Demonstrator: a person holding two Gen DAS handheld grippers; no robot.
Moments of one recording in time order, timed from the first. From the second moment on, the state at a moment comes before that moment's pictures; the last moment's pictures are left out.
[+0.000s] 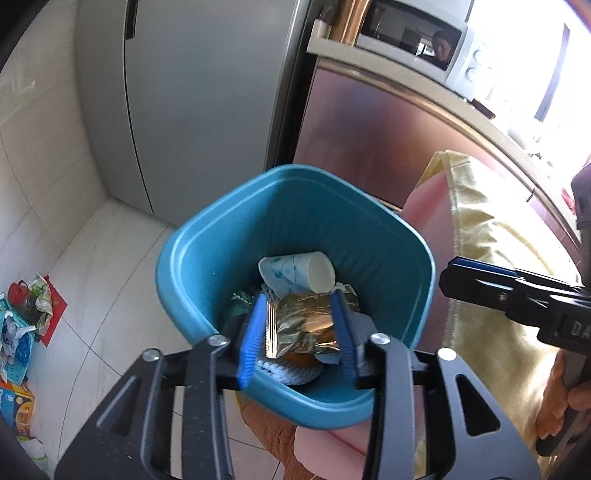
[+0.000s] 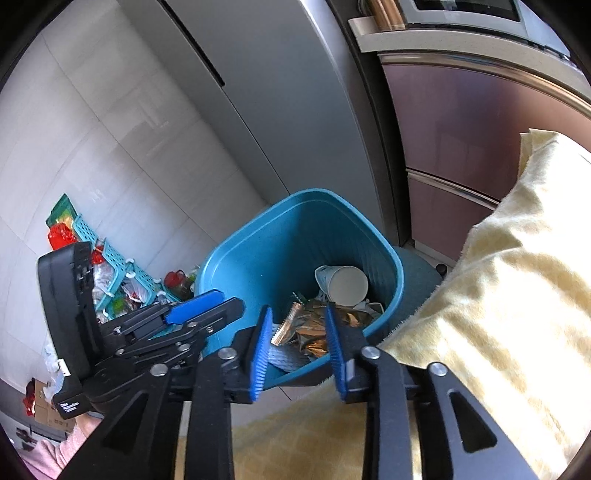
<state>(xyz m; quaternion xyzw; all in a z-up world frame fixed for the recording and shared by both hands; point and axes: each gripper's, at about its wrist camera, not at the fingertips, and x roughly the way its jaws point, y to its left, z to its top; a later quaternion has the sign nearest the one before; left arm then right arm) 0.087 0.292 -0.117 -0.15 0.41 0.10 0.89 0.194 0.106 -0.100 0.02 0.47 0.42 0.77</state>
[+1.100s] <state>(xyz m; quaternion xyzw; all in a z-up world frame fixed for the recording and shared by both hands) -0.010 0.133 -0.009 -0.03 0.18 0.04 0.98 0.018 -0.109 -0.023 0.01 0.18 0.17 0.97</state>
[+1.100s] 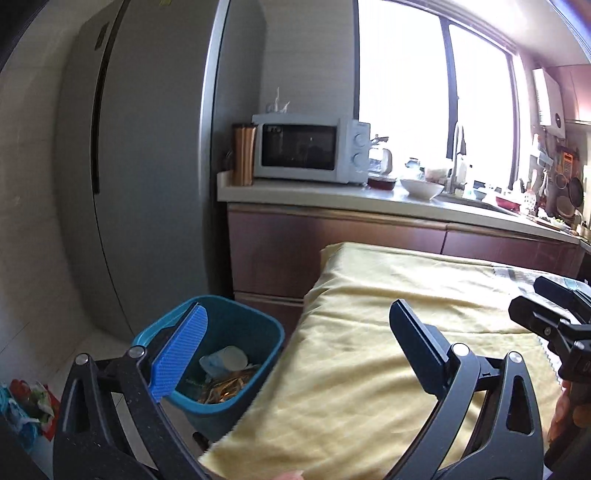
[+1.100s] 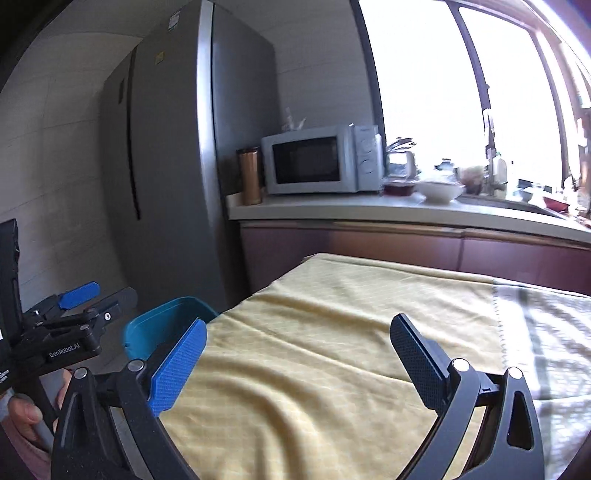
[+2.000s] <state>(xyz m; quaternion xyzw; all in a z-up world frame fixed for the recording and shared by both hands) -0.026 0.082 -0.008 -0.01 0.14 0.02 0.99 -0.024 -0.156 -0.026 0.02 0.13 0.09 0.99</state>
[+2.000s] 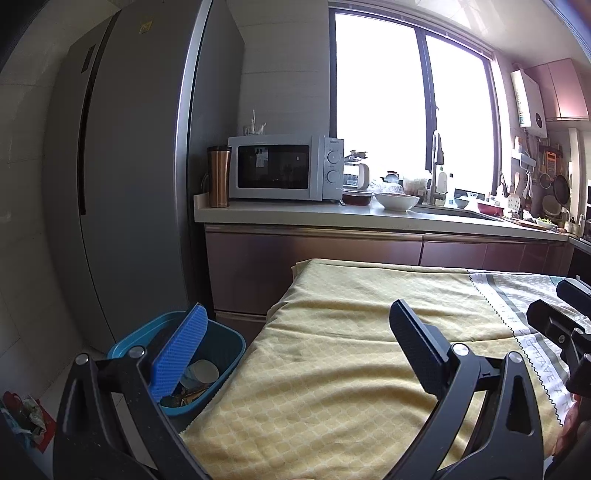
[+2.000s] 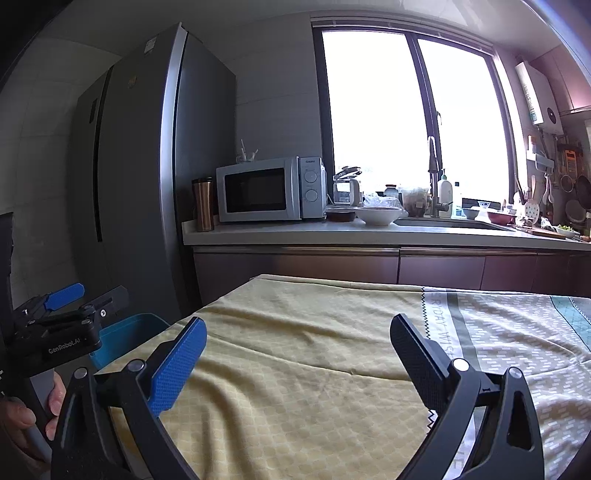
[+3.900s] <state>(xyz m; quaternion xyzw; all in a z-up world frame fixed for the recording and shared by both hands) -0.030 0.079 -0.005 0.00 0.13 0.02 0.99 -0.025 -0.164 -0.024 0.03 0.12 0.08 0.99</state>
